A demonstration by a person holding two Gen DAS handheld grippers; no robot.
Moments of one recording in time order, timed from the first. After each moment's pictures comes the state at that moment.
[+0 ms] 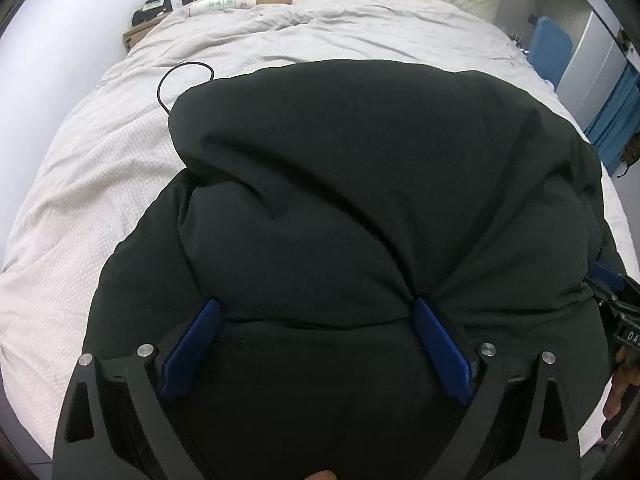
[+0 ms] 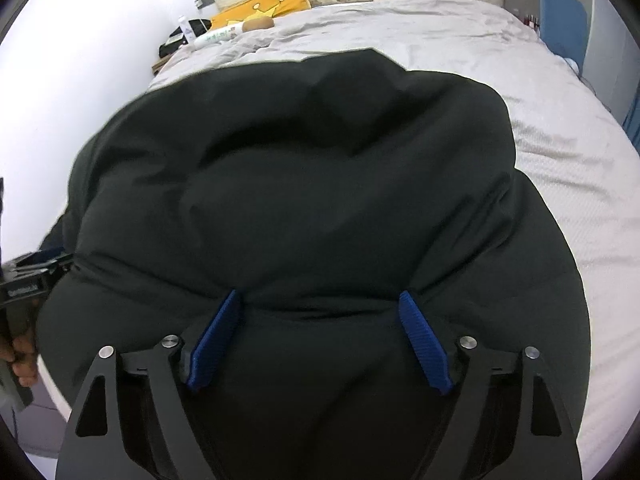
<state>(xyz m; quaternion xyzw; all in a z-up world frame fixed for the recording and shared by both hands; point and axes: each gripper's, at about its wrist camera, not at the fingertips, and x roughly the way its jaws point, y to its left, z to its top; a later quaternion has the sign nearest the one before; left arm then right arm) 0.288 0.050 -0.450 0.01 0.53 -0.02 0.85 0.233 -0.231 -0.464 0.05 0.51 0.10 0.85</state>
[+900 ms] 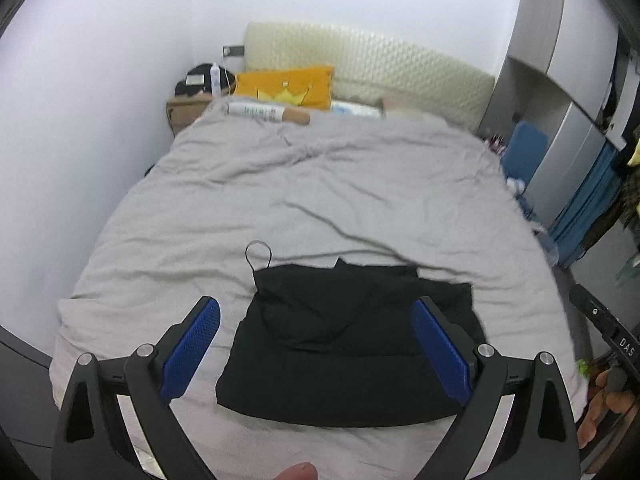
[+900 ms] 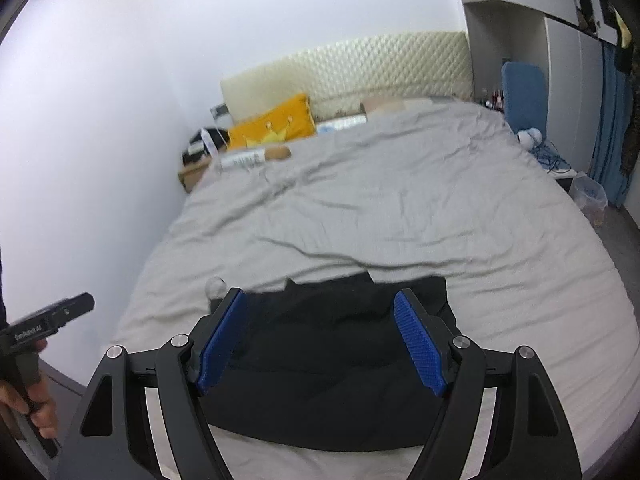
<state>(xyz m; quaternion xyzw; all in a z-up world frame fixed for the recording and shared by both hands) 0.186 0.064 -0.110 -0.05 0.41 -0.01 0.91 0.139 -0.241 -0.127 0.13 0.36 0.08 0.92</state>
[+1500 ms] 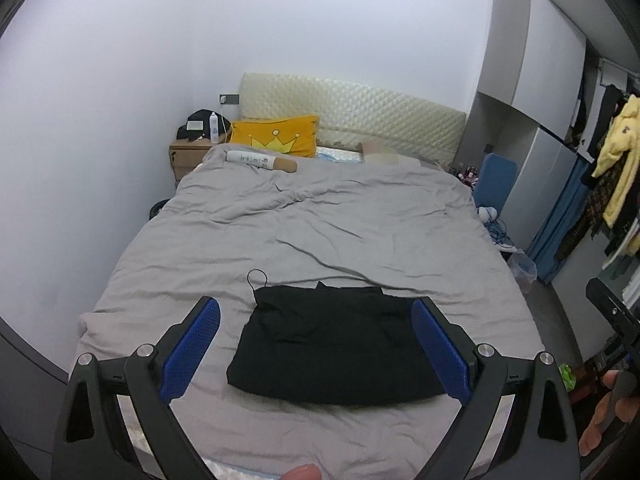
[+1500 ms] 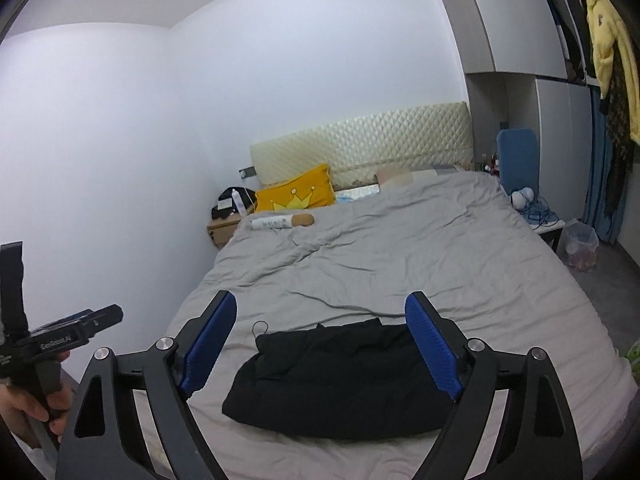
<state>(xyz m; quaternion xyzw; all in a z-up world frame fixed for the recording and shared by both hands) 0.030 0.045 0.025 -0.05 0.34 -0.02 0.94 -0.005 -0.244 0.005 0.13 0.25 0.09 0.95</state>
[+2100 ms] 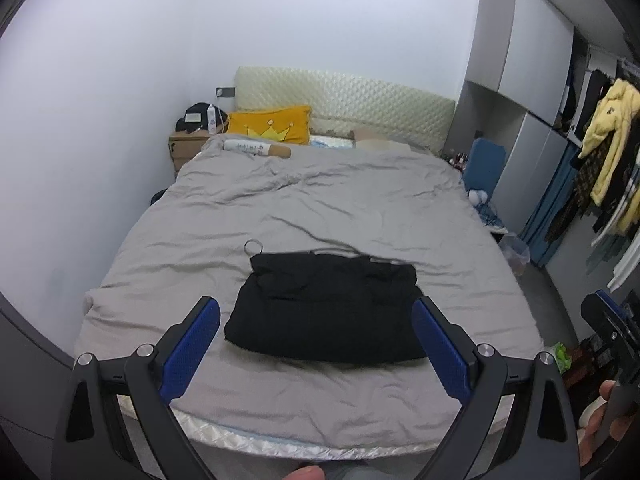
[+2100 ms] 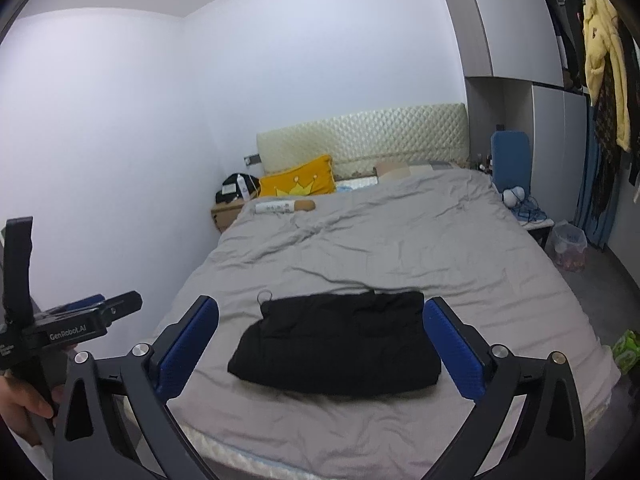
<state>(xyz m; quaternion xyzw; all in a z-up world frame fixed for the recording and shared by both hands) -0.064 0.022 0.018 -0.04 0.36 -0.03 0.93 -0.095 -0.233 -0.006 0.10 0.28 0.09 0.95</state>
